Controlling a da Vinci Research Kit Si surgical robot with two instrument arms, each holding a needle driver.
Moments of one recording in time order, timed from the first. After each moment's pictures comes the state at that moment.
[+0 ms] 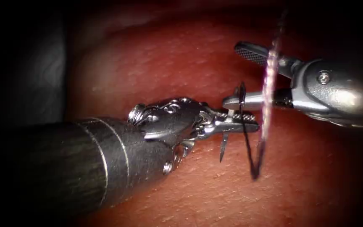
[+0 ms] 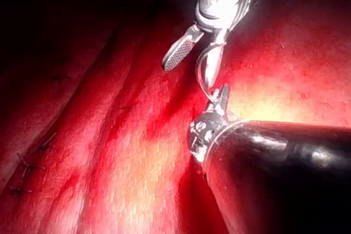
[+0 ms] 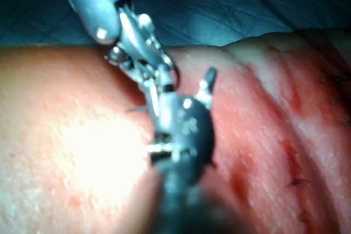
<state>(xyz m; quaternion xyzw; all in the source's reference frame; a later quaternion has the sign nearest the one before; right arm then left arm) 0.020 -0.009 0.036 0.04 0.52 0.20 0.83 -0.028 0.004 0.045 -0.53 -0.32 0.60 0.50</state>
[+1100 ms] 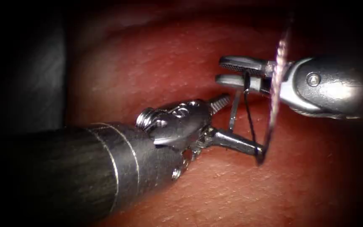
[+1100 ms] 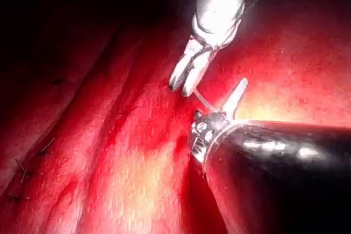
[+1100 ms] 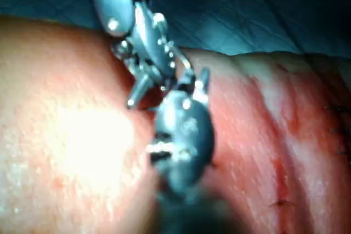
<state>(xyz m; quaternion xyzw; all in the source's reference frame) 0.021 -0.009 0.037 -0.02 0.54 0.13 0.83 -0.029 0.004 0.045 -0.55 -0.27 0.64 0.46</state>
